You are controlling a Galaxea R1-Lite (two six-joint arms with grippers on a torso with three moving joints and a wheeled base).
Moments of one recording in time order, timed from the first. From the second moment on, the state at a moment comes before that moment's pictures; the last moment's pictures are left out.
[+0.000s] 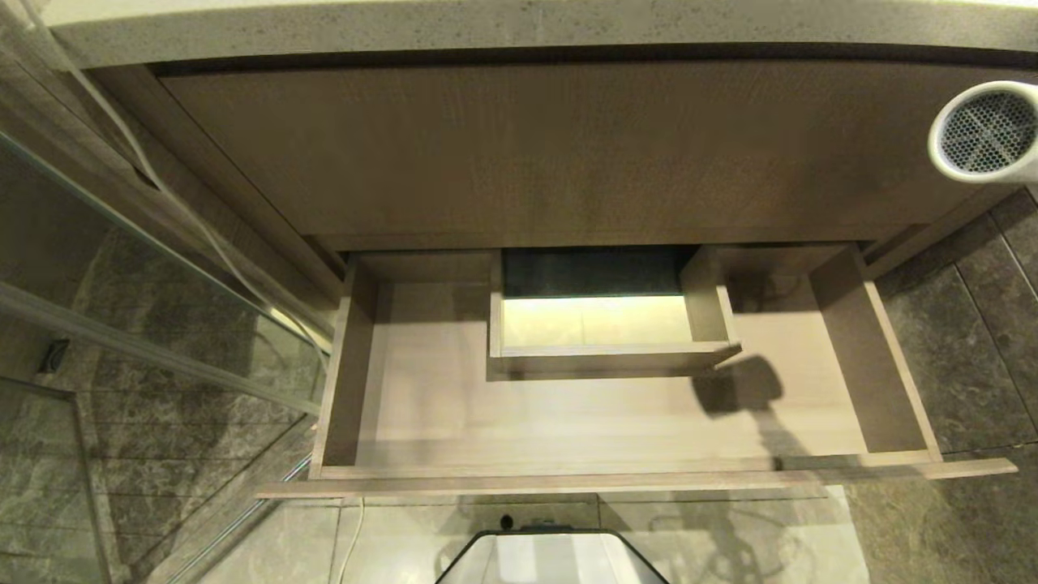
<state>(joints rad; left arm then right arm) 0.00 0.00 0.00 0.00 0.00 0.00 -0.45 1.07 -1.48 0.62 0.30 -0.47</state>
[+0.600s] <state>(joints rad) 0.00 0.00 0.00 0.00 0.00 0.00 -0.45 1.05 -1.41 0.63 0.30 -0.47</state>
